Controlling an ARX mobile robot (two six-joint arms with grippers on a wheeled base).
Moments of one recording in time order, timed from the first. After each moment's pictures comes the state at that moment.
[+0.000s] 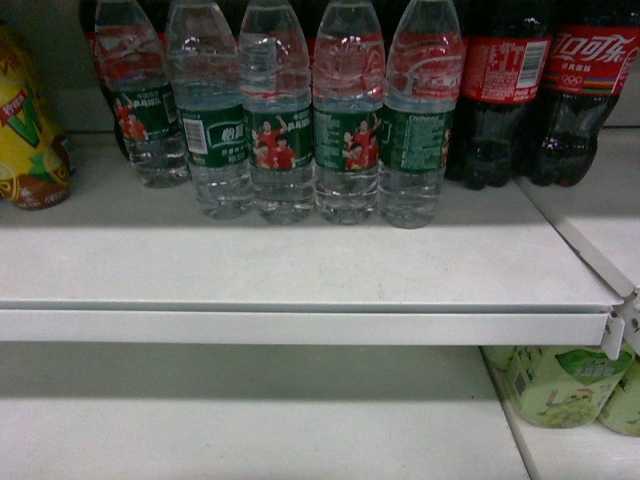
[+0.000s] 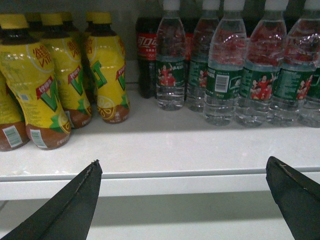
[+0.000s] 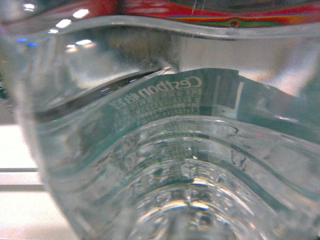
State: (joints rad) left arm 0.00 0.01 0.01 -0.01 0.00 0.00; right arm -0.01 0.61 0.37 0.00 -0.13 0.09
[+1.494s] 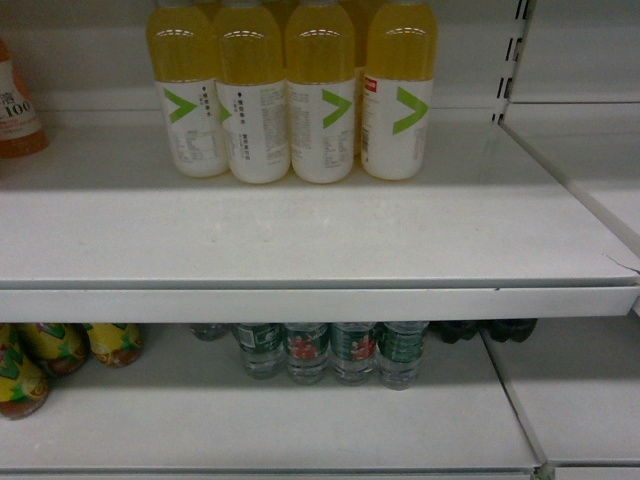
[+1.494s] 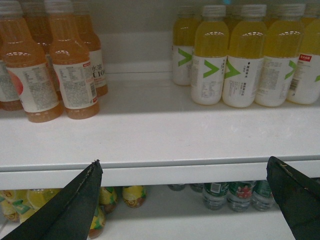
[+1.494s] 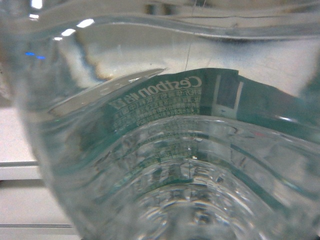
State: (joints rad) left arm 0.00 0.01 0.01 0.00 0.00 0.00; right arm -0.01 0.60 0.37 0.01 -0.12 0.09
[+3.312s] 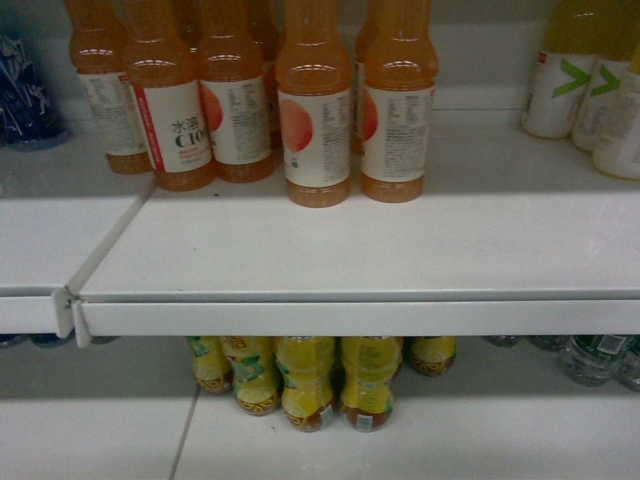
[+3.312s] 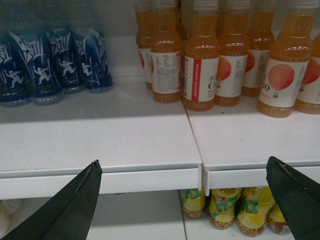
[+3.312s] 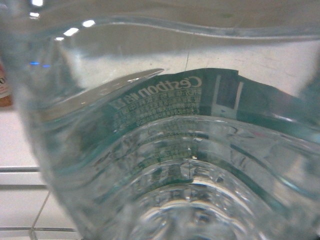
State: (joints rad) left arm 0.00 0.01 0.01 -0.01 0.00 0.00; right arm -0.01 0.60 0.37 0.01 -0.12 0.09
